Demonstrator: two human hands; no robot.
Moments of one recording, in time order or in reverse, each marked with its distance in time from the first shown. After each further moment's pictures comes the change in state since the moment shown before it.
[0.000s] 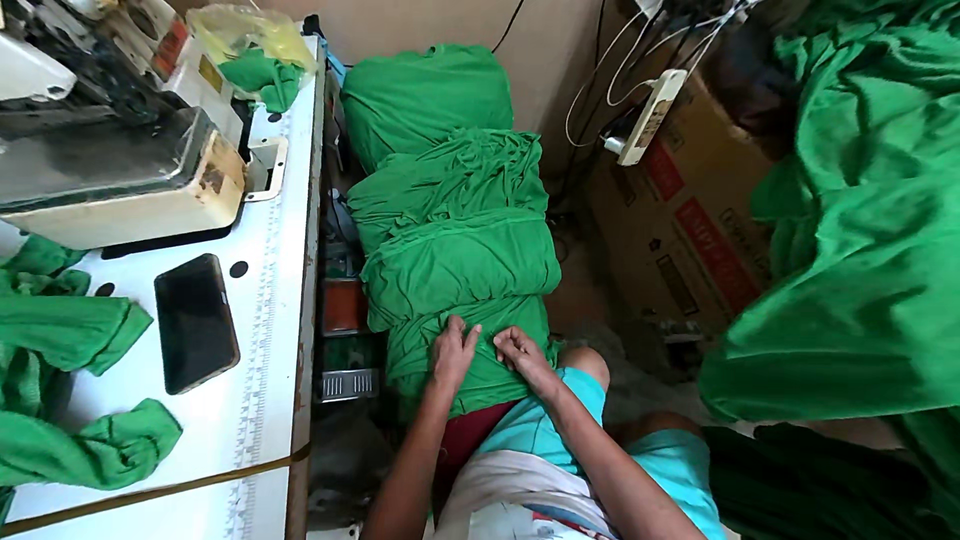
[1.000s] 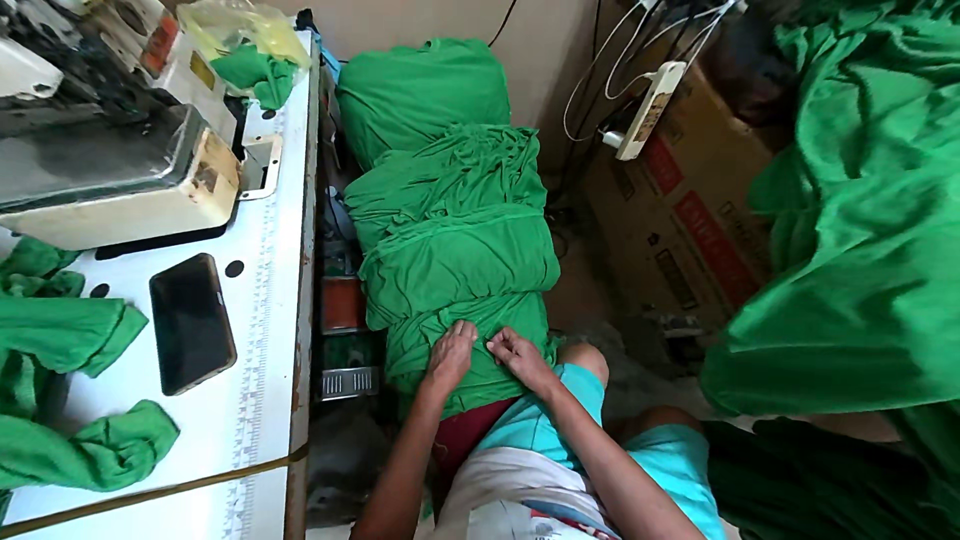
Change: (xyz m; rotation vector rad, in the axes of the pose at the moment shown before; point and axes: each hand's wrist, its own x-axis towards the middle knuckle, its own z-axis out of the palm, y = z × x) left_hand 0.002 -0.003 0.000 0.273 -0.204 0.207; right_hand 0.000 -0.006 0.000 -0.409 -0.056 0.040
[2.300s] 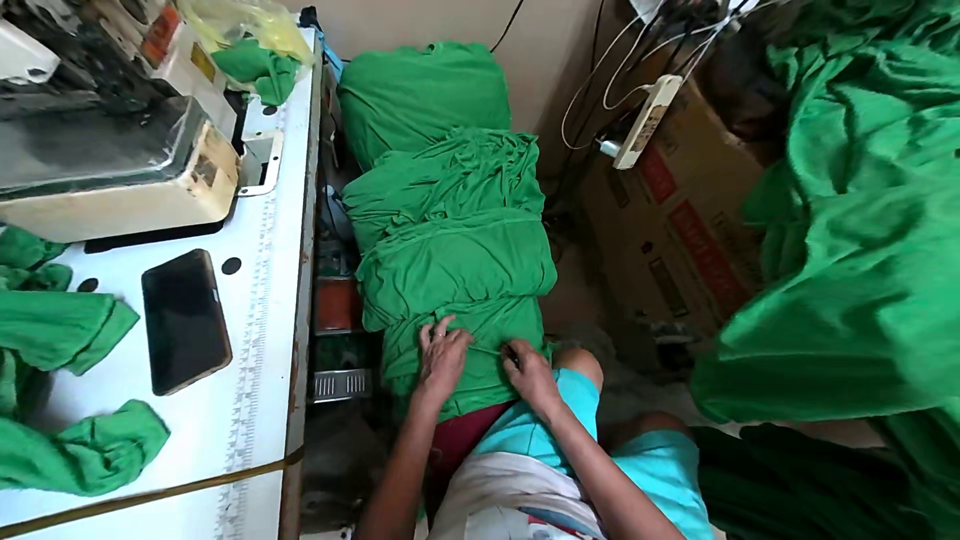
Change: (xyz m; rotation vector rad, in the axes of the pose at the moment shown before) left_hand -0.015 -0.008 0.003 0.027 0.233 0.103; right_hand -0.028 -0.011 0.000 -0.315 0.198 0.031
